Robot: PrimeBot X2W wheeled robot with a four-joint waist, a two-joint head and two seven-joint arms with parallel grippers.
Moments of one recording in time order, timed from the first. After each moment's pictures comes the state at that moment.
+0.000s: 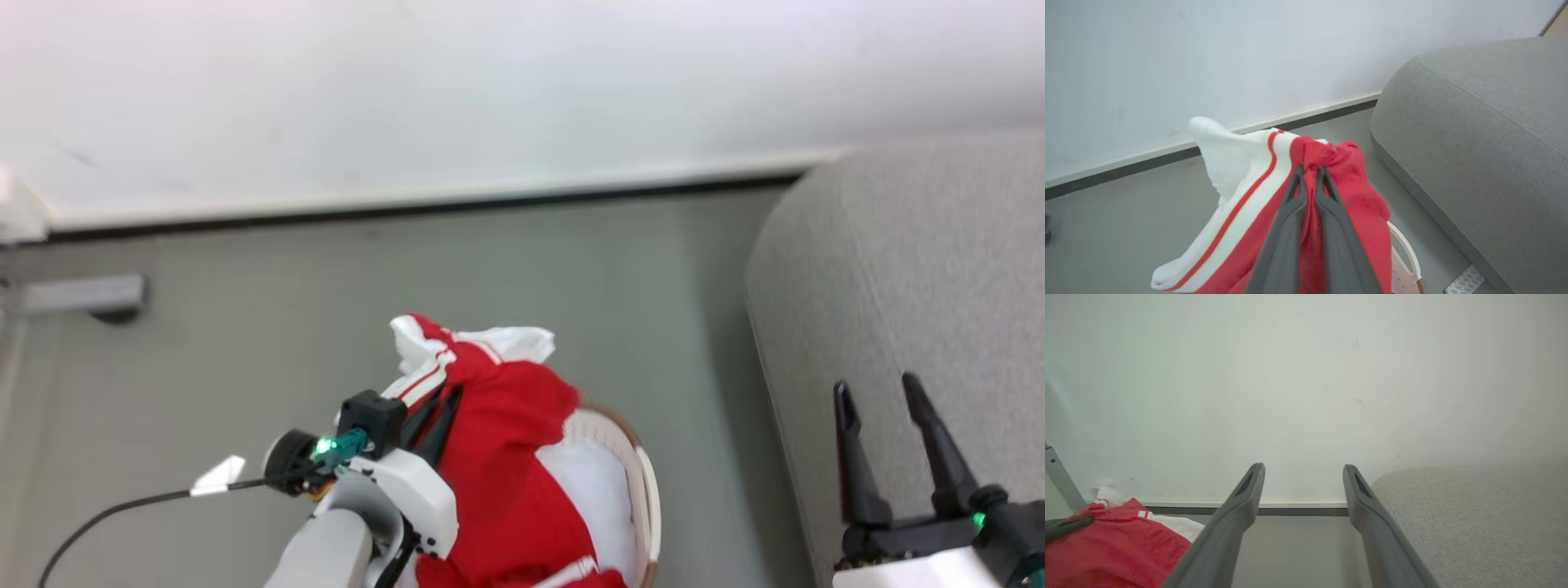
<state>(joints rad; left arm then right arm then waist) -0.48 0.06 -0.34 0.69 -0.13 -0.12 -0.21 -0.07 -0.05 0.04 0.04 0.21 0.13 -0.26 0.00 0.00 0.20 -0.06</state>
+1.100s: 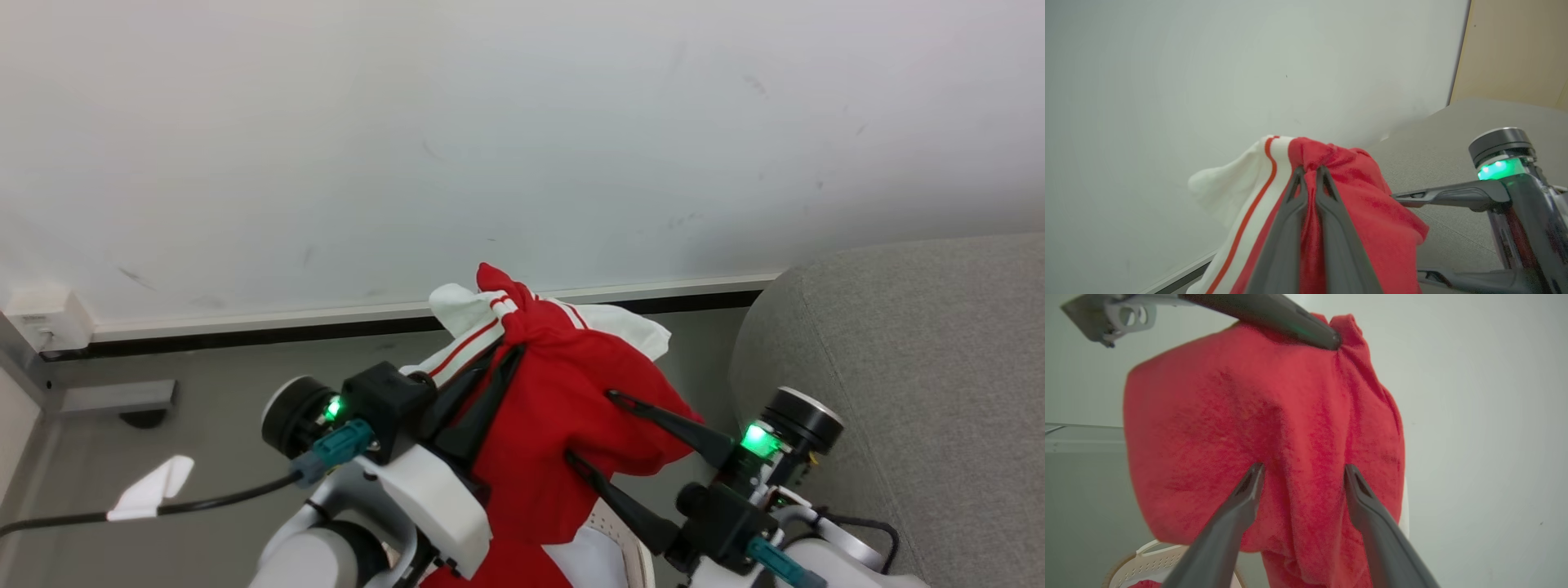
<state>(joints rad) -0.29 0.17 -0.39 -0.18 -0.21 -0.09 0.22 -0.47 -0.30 0.81 0.19 0.10 0.13 -0.23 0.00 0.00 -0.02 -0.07</state>
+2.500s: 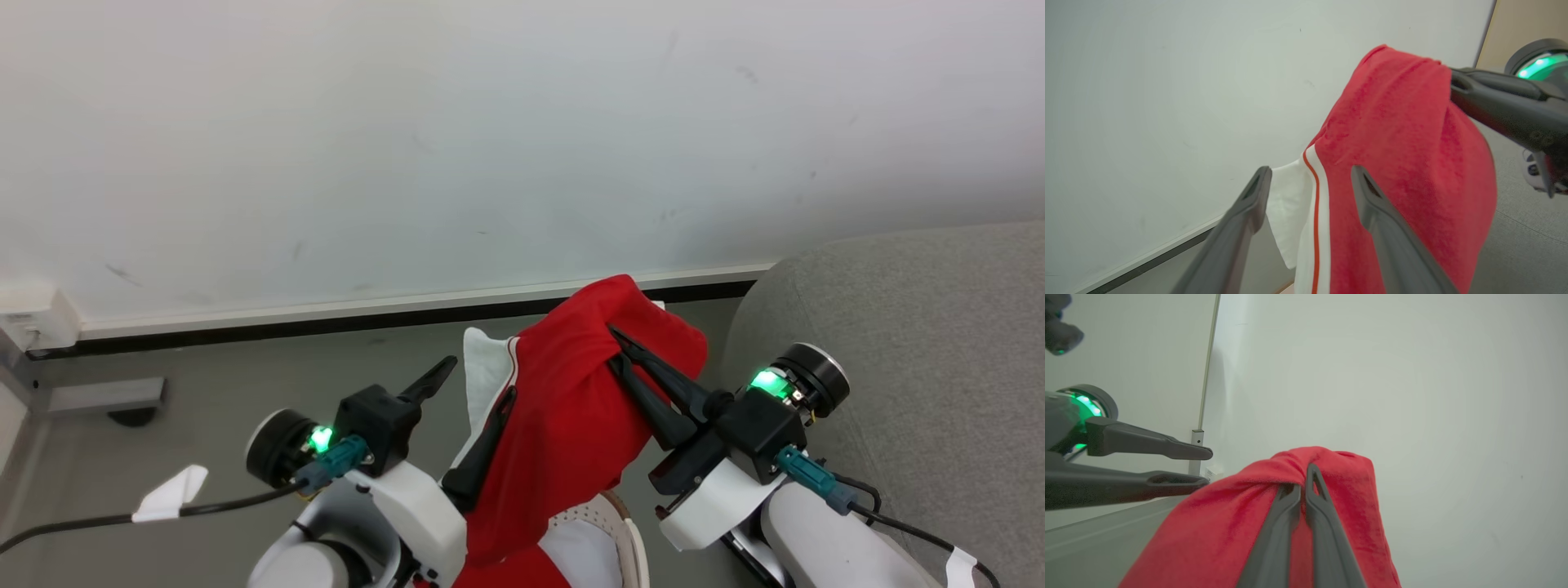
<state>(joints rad) -0.27 0.22 -0.41 -0.06 -0.20 -0.04 0.19 -0.52 -0.13 0.65 0.32 0.25 0.13 -0.26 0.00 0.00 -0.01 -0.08</state>
